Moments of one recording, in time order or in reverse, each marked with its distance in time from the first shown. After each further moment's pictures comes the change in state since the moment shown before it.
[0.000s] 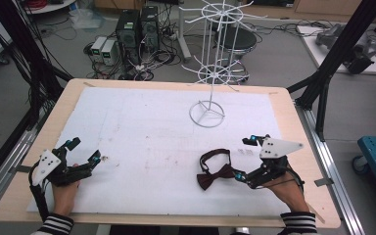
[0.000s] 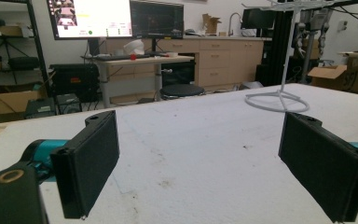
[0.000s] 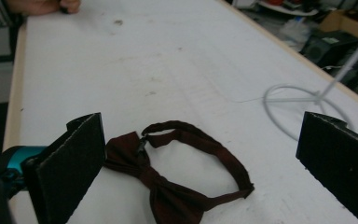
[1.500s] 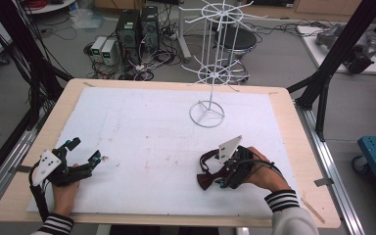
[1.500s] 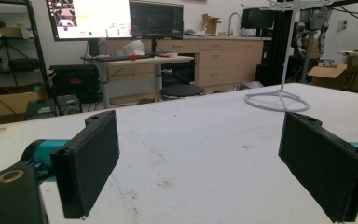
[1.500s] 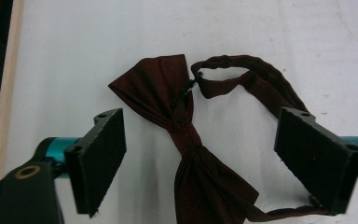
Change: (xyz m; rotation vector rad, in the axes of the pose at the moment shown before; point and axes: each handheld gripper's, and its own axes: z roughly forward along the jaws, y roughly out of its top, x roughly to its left) left arm -0.001 0.000 0.000 -0.001 0.000 0.005; right arm -0.001 0.008 0.082 0.487 0.294 -0.219
